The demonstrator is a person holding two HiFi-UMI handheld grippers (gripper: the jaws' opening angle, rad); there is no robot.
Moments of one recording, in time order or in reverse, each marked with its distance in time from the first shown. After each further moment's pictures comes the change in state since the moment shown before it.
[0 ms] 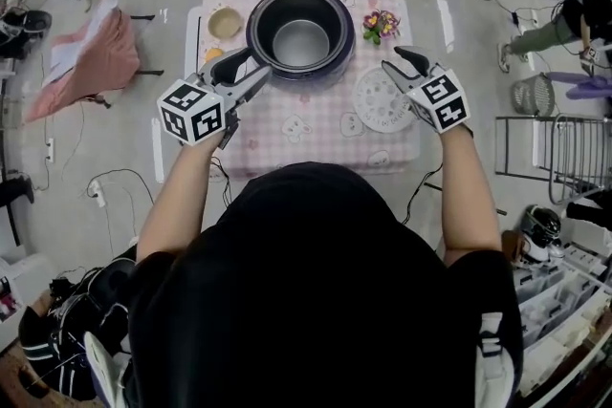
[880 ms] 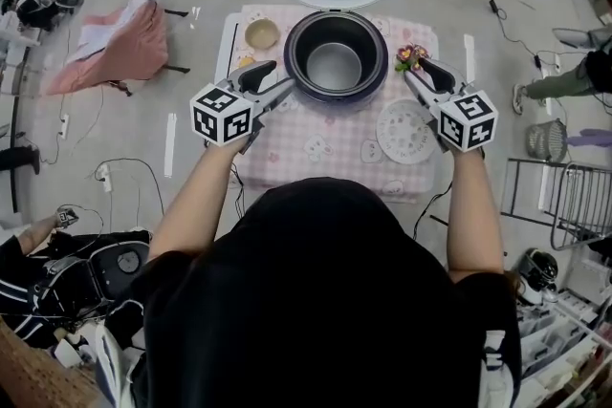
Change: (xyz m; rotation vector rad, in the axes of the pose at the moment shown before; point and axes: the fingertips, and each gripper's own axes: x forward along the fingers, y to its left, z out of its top) left arm -0.012 0.041 -0.010 -0.017 0.029 0.101; right arm 0.010 -0.015 0.074 0.200 -0.188 0.054
